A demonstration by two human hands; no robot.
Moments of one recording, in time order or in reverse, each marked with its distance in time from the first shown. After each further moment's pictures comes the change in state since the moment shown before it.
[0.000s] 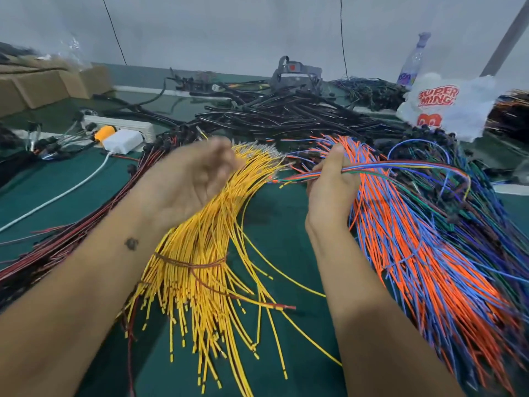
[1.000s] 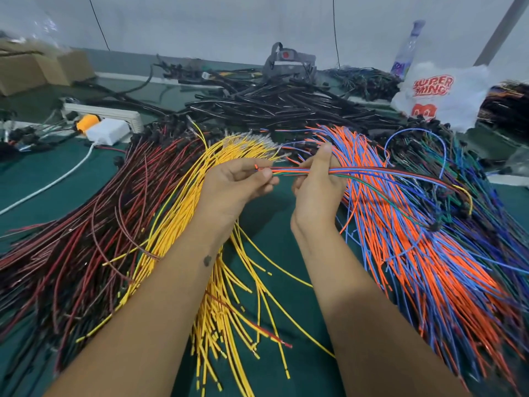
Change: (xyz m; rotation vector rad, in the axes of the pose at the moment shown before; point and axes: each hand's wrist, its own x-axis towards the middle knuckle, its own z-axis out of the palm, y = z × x) left_hand 0.024 -0.071 0.026 0.148 0.257 0.216; right_hand -0.018 0.008 0.004 0.100 -0.025 0.087
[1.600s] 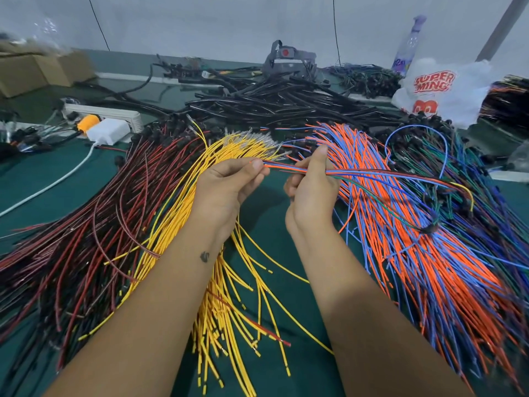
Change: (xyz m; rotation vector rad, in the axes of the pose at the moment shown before) left_hand 0.000 0.000 -0.003 -0.268 0.110 -0.084; right_hand -0.003 0.003 0.003 0.138 -0.024 0.146
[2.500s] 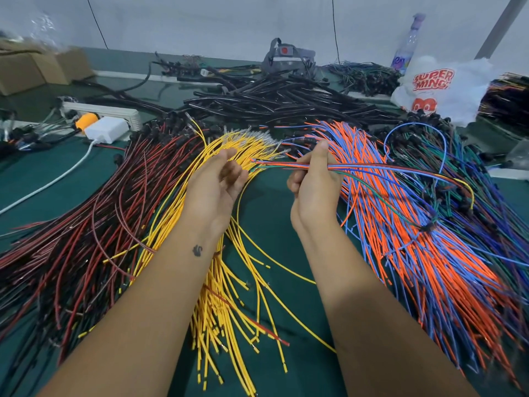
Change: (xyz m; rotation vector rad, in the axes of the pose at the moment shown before) left_hand 0.009 0.003 -0.007 -0.180 0.187 -0.110; right_hand 0.006 -0.001 -0.007 -0.051 -0.069 -0.060
